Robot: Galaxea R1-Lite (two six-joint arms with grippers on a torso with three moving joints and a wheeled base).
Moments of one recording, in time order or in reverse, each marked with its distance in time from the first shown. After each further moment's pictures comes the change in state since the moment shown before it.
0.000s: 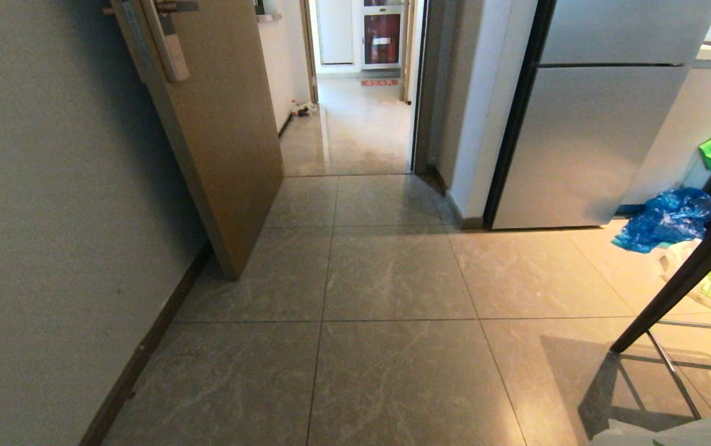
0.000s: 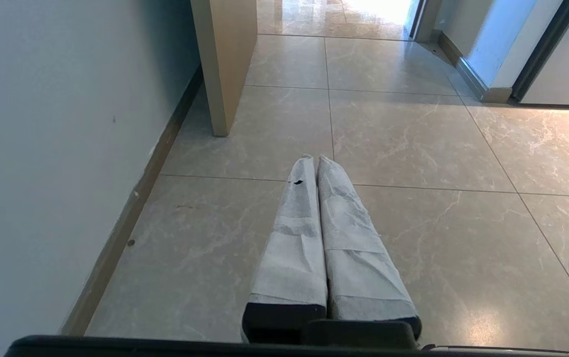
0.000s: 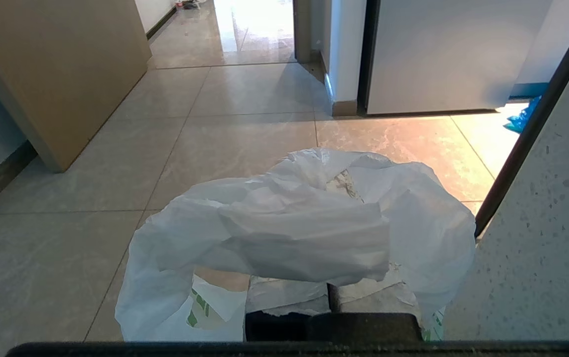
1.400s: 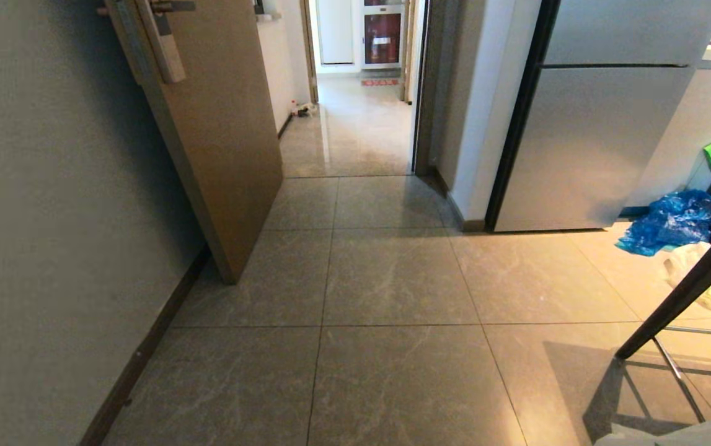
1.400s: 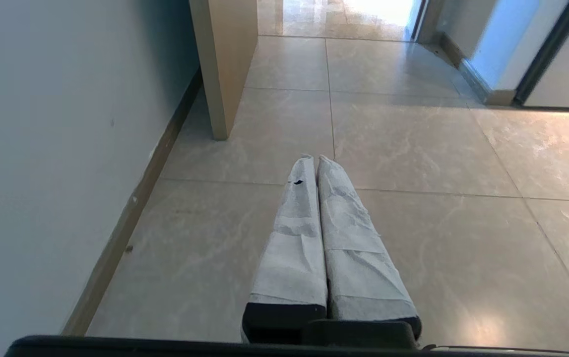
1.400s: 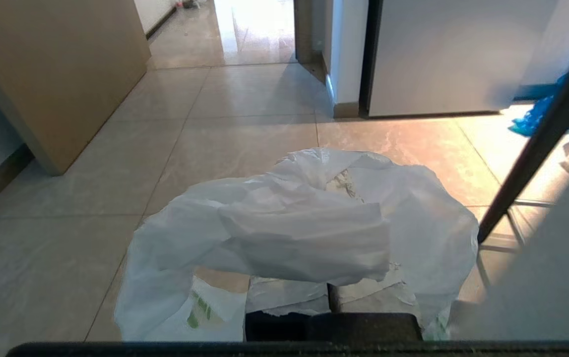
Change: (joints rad) left arm 0.000 0.000 0.000 0.000 0.002 0.001; right arm 0.000 0.000 0.000 0.000 0.000 0.000
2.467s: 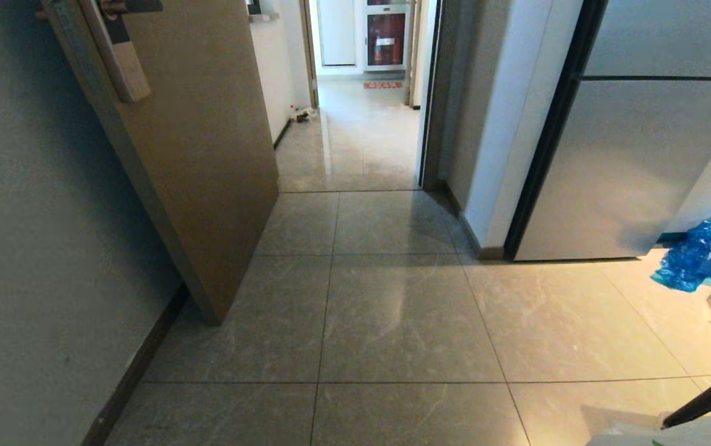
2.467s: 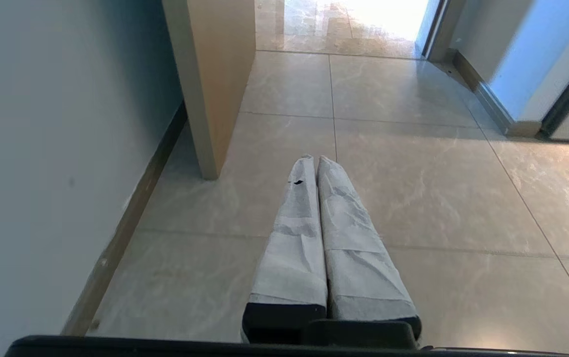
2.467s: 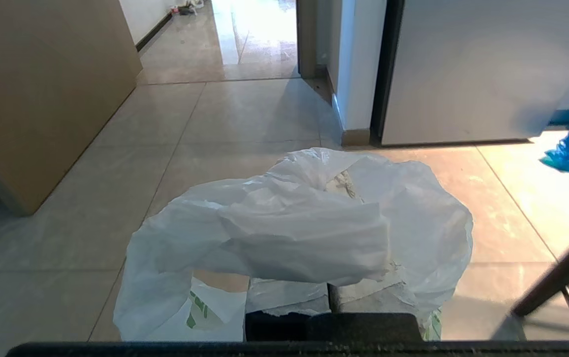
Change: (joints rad) left arm 0.000 0.000 0.000 -0.001 0.000 -0.010; right arm 0.000 0.000 0.000 0.000 0.000 0.000
